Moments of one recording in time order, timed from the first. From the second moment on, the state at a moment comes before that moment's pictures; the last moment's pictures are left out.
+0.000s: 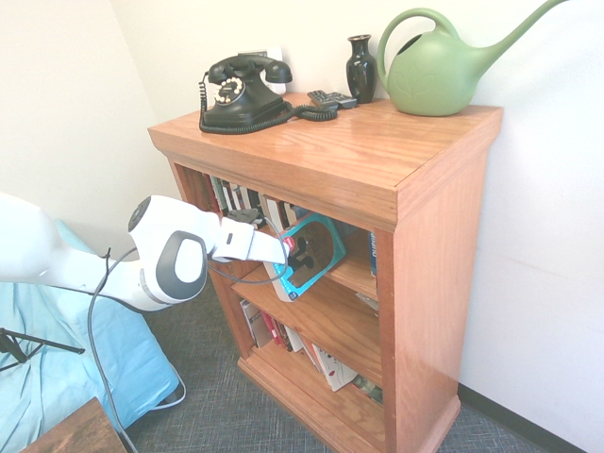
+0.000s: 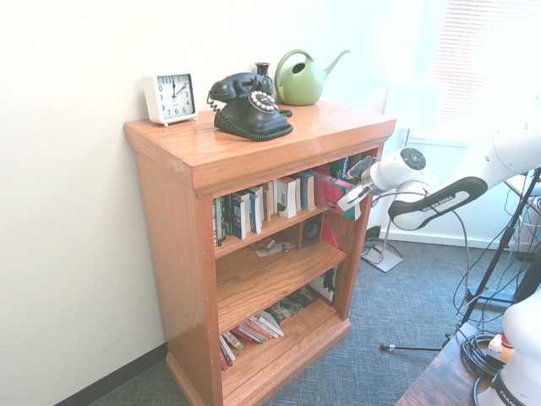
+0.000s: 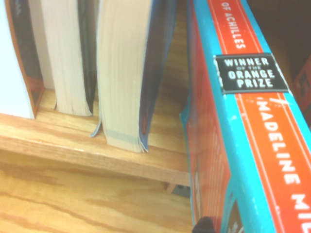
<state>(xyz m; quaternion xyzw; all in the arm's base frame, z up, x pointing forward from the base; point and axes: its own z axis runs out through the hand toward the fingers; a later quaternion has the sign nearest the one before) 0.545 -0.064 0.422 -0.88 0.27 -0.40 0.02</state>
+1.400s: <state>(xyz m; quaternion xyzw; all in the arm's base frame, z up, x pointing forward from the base) 0.609 -0.053 0.413 -0.85 0.29 -0.43 0.06</state>
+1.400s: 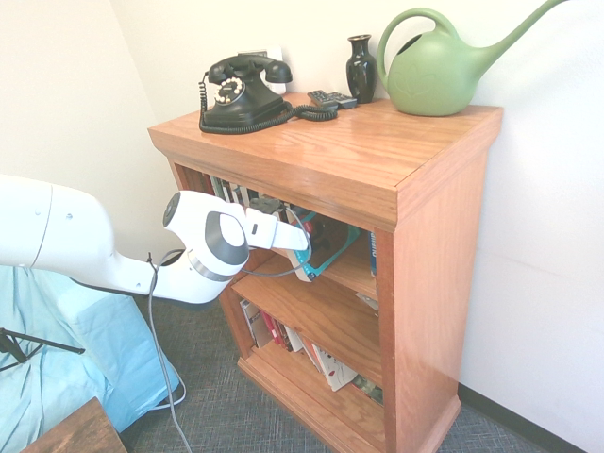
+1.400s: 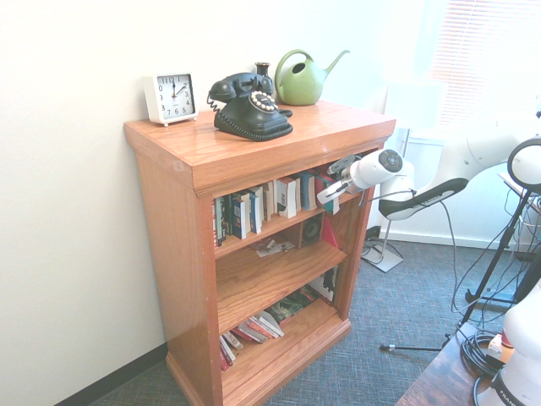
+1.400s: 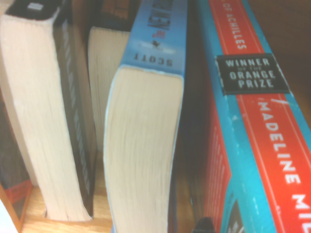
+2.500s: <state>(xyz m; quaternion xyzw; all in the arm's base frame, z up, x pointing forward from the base) 0.574 -0.038 0.417 -0.85 0.29 -0.42 0.09</state>
